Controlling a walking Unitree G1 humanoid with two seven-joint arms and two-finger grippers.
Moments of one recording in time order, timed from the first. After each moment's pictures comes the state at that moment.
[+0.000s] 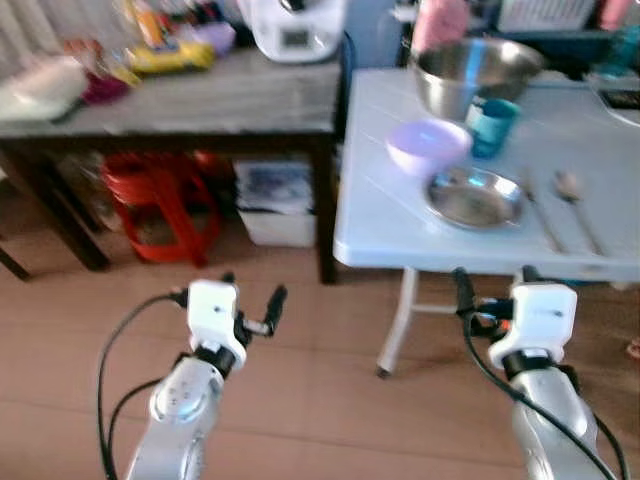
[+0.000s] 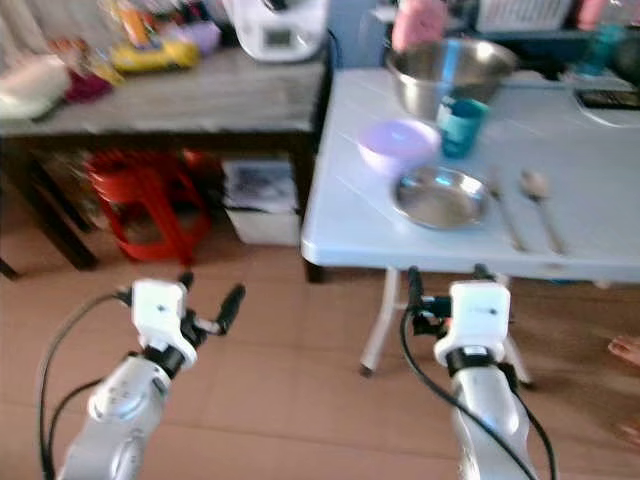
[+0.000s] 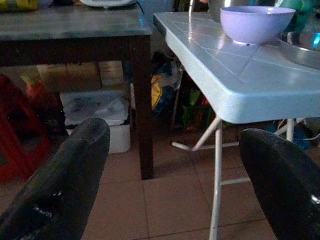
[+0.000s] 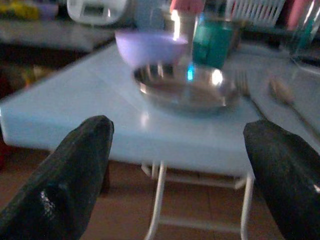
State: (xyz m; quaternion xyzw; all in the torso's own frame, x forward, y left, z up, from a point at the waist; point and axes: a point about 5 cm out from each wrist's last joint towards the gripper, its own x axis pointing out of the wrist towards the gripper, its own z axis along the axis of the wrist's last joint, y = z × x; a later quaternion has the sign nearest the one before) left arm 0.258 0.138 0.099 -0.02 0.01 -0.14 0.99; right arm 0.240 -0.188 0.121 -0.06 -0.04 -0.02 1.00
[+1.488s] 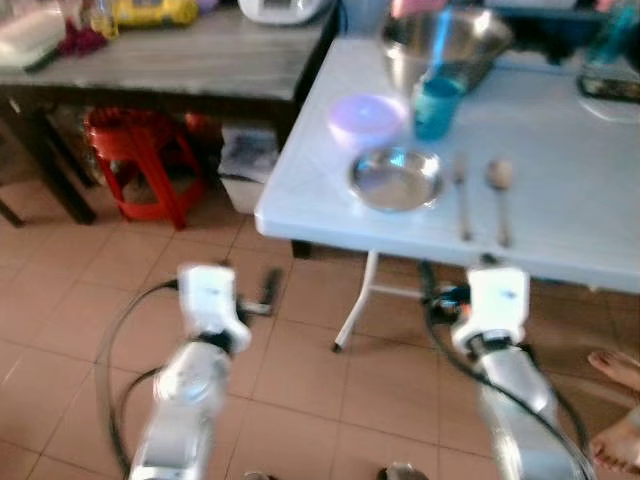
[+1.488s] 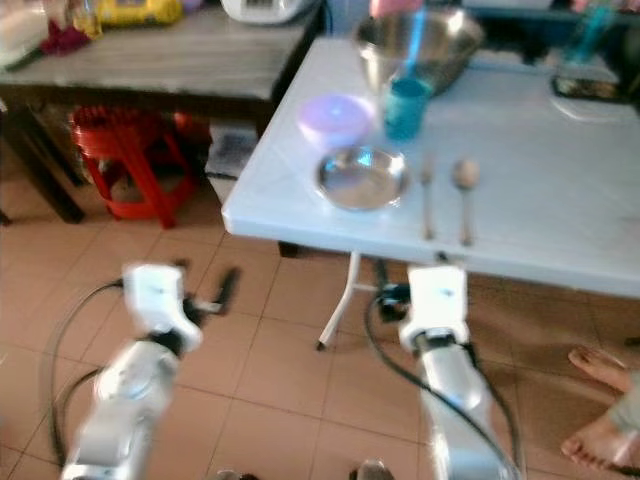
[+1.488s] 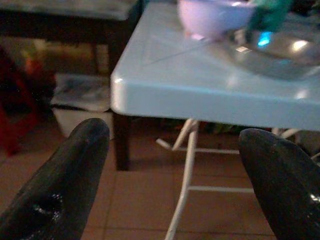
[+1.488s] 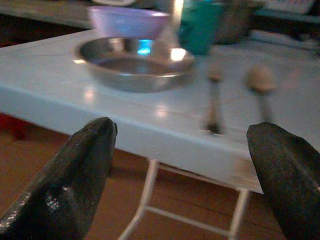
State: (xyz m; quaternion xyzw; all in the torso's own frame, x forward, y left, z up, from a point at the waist) left arm 0.276 0.128 0.102 -0.06 0.00 -0.12 0.99; right arm 0.264 -0.168 0.123 -0.07 -0.04 0.01 1.00
